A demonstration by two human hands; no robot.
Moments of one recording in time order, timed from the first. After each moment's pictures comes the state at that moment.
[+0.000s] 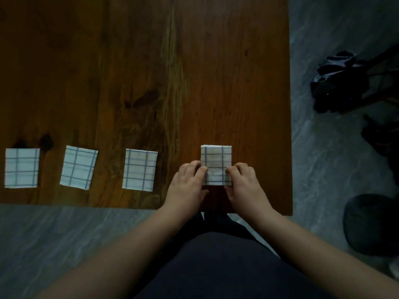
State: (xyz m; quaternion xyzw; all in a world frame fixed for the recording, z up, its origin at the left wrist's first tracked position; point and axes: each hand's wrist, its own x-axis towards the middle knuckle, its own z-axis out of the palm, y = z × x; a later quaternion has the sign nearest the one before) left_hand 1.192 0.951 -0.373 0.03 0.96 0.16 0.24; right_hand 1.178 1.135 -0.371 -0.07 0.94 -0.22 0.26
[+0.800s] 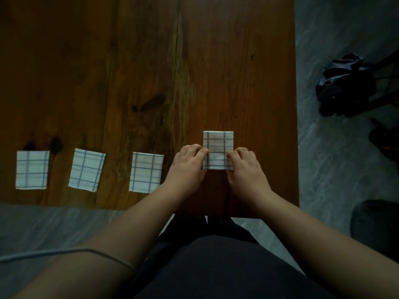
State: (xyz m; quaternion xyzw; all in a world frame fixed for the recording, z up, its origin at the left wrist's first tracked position) left_hand 1.137 0.926 -0.378 0.04 0.96 0.19 0.21; right_hand 1.132 1.119 -0.376 -0.10 0.95 -0.20 0.22
